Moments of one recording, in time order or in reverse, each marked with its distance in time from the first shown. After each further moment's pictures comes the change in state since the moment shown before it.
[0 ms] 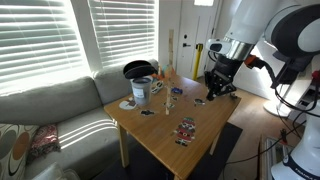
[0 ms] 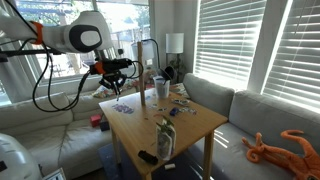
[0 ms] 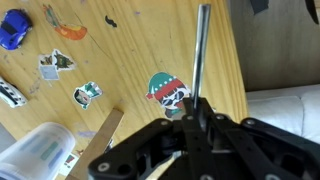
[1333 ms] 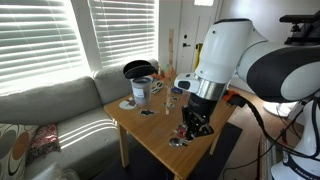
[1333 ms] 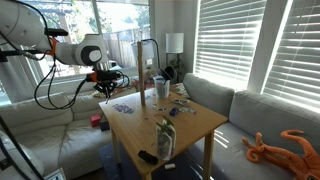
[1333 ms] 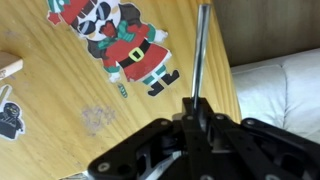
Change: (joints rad) arm 0.095 0.319 0.174 0.105 0.119 0.172 0.260
